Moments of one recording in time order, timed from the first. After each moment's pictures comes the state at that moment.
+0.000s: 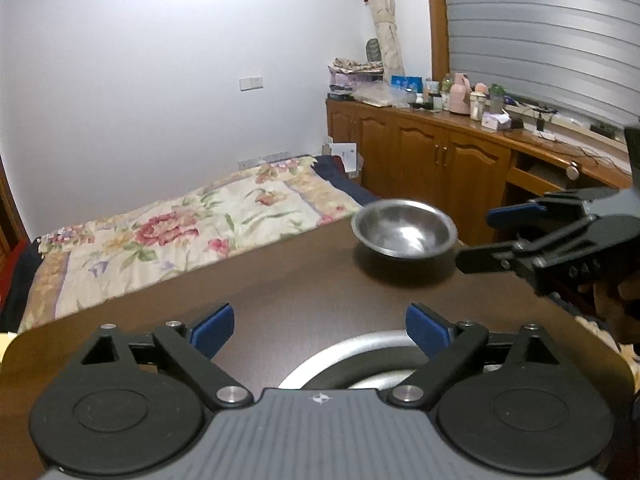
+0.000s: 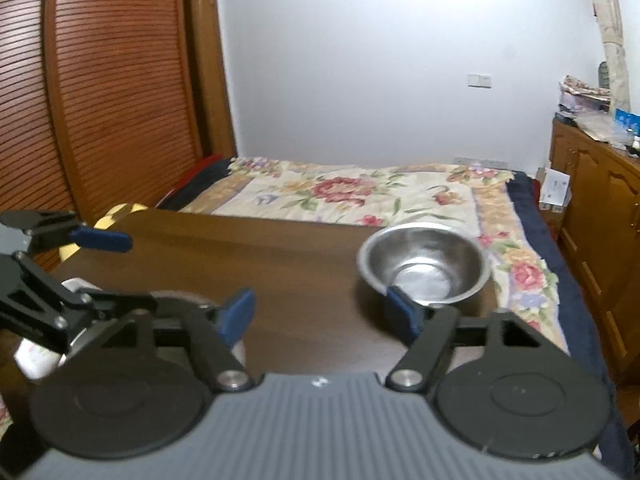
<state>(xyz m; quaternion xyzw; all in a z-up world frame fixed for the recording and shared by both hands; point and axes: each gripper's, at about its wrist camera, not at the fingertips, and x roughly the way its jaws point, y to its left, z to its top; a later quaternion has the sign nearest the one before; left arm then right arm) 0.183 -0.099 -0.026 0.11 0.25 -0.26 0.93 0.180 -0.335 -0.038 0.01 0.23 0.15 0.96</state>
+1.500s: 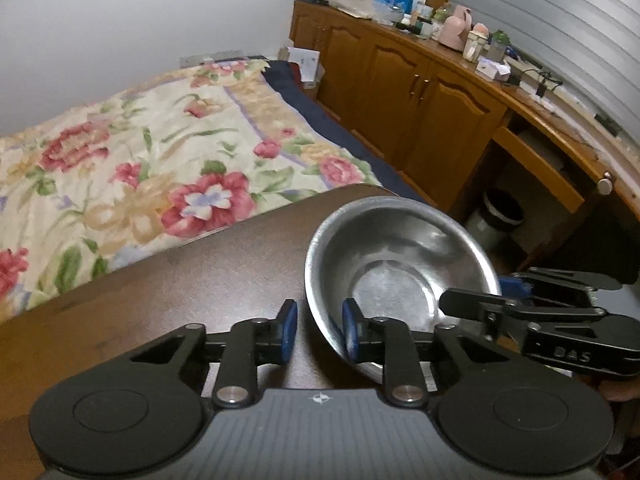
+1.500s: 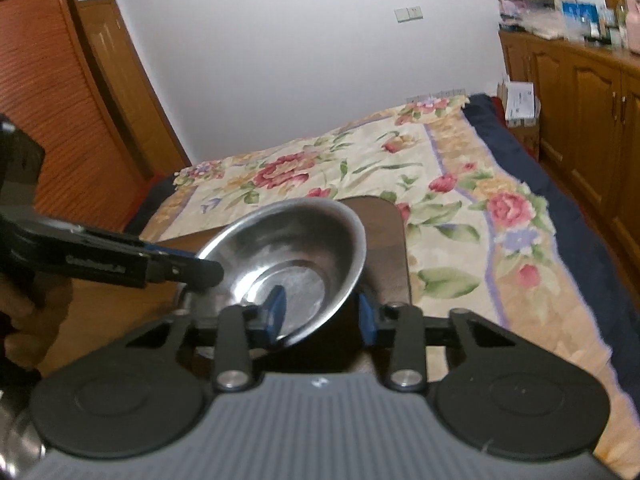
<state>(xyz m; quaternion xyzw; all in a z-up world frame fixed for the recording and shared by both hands) 0.354 -0.217 -0.068 0.06 0.43 -0.32 0.84 0.273 -0.418 -0.096 0.16 0.30 0.11 0.94</state>
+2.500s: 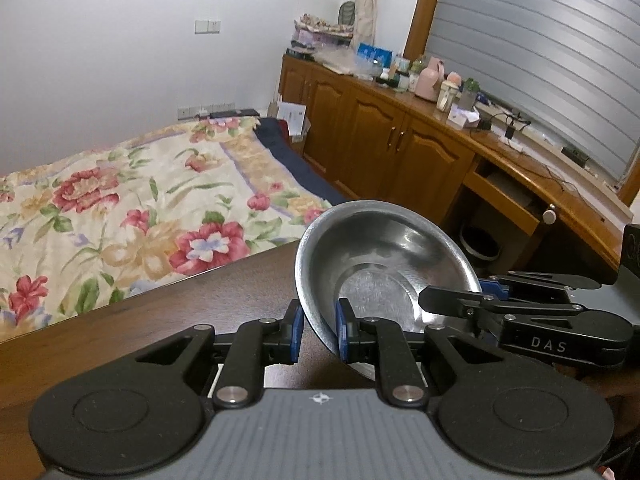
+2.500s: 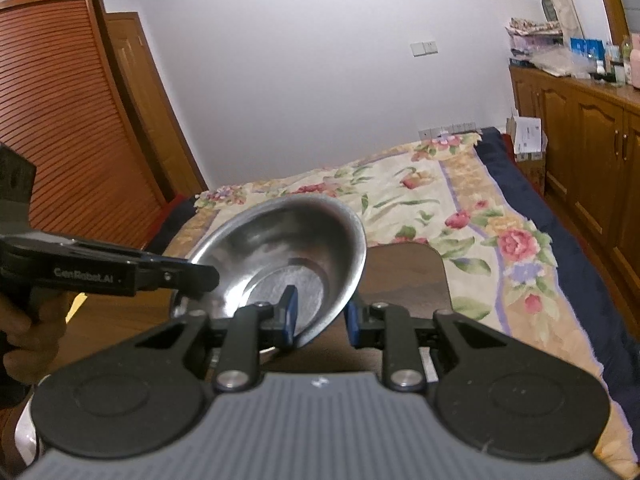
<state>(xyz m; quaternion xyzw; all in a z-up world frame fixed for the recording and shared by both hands) 0.287 -0.169 0.003 0.04 0.35 -0.34 0.87 0.234 -0.389 -0.041 0.13 0.25 0.12 0.95</state>
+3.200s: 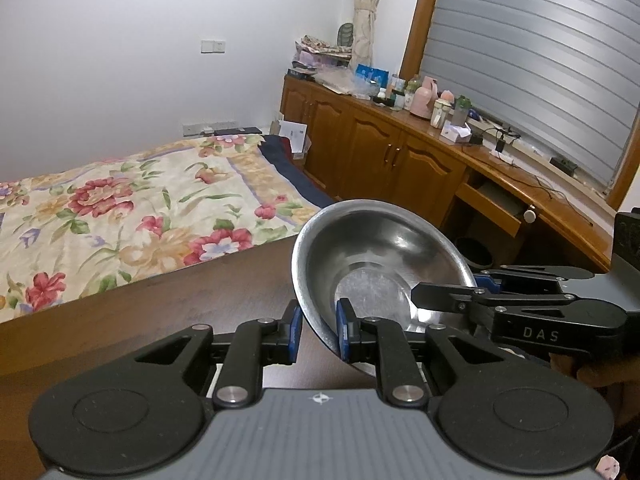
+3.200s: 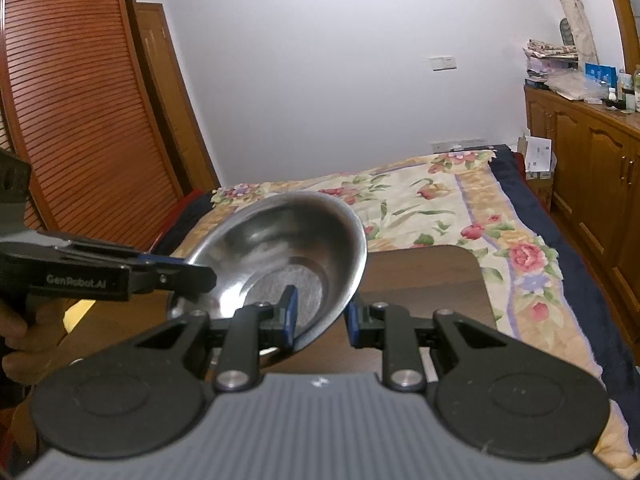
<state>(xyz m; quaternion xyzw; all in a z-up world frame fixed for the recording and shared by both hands) 0.239 -0.113 0.010 0.03 0.33 -0.34 0.88 0.205 -0.347 -0.027 0.10 0.25 0.13 0.96</state>
